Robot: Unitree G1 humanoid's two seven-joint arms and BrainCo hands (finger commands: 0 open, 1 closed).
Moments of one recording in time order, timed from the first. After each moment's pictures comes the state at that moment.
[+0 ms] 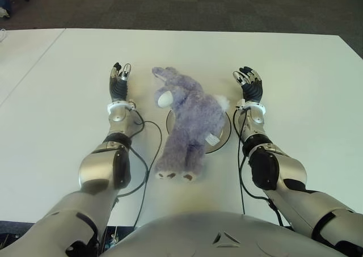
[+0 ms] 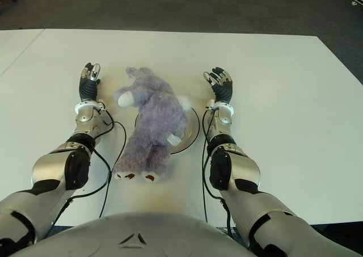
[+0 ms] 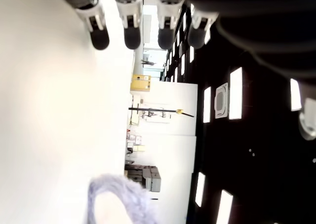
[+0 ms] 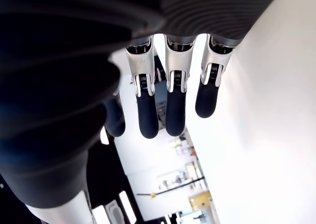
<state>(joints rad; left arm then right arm) -0.64 0.15 0.31 1.29 -0.08 -0.60 0.09 -0.69 -0.02 -0.46 1.23 0.15 -0.52 -0.01</state>
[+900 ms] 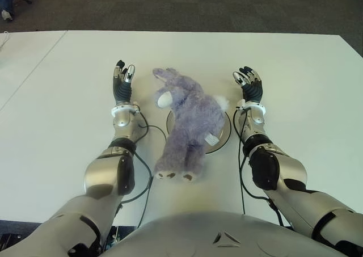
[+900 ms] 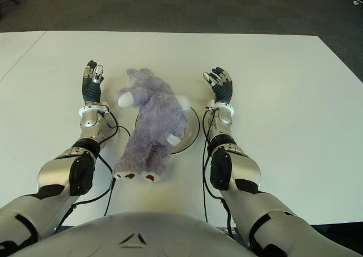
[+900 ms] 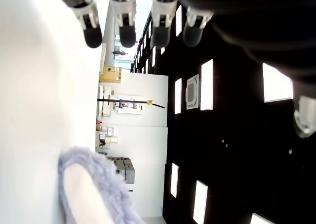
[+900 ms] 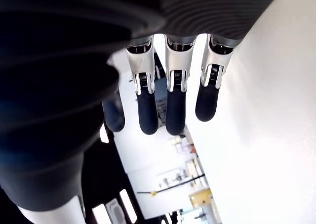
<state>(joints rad) -0.60 0.11 0.31 1.27 -0.06 -0.73 0.09 -0.69 -0.02 -0.46 1.24 0.15 -0.52 0.00</state>
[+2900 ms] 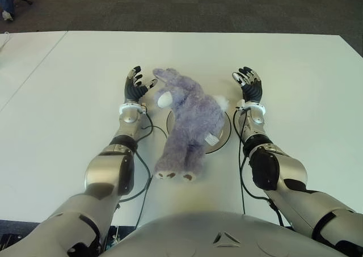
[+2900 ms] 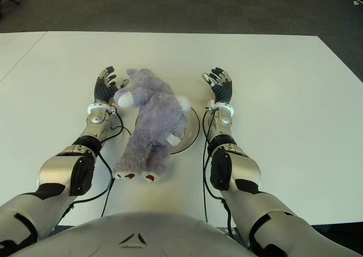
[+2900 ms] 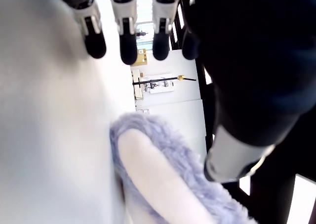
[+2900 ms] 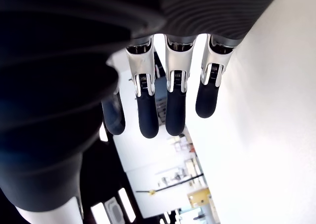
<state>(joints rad) -0.62 0.12 0.17 1.26 0.08 -0.52 0.17 -0.69 -0.02 -0.45 1.24 0.15 -0.52 -0.01</state>
